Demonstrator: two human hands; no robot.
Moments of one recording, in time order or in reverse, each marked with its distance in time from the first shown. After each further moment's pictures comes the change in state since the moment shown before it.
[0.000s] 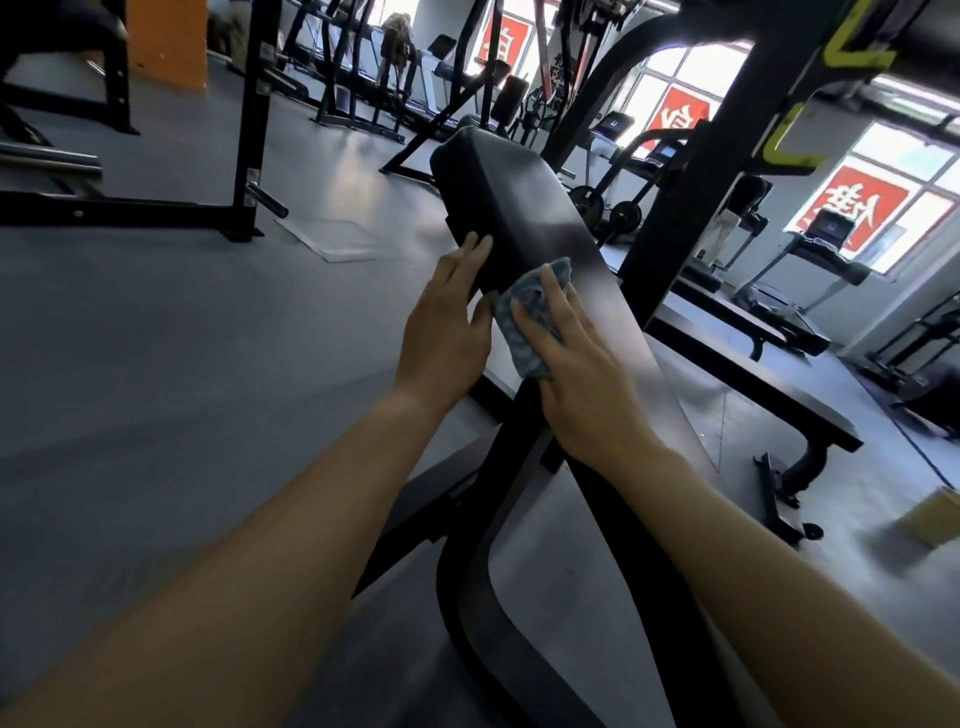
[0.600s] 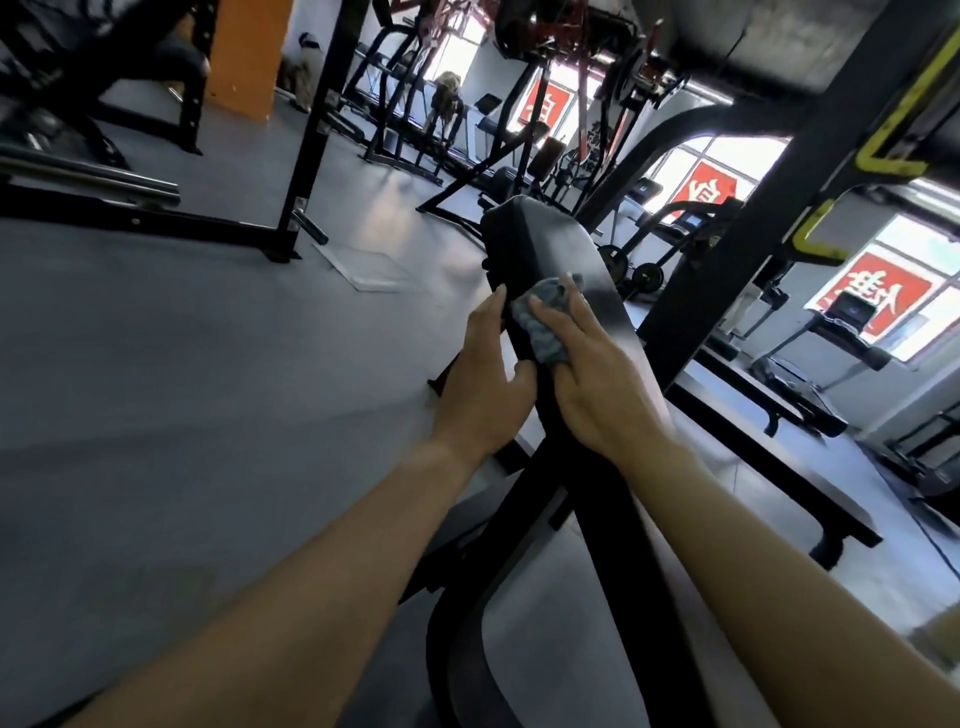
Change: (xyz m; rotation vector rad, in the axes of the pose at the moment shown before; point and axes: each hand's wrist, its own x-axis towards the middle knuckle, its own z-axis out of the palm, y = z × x) left_hand 0.000 0.007 0.005 -0.300 0.012 -0.188; right_hand 0.066 -0.009 -0.025 0.178 -0.021 0.016
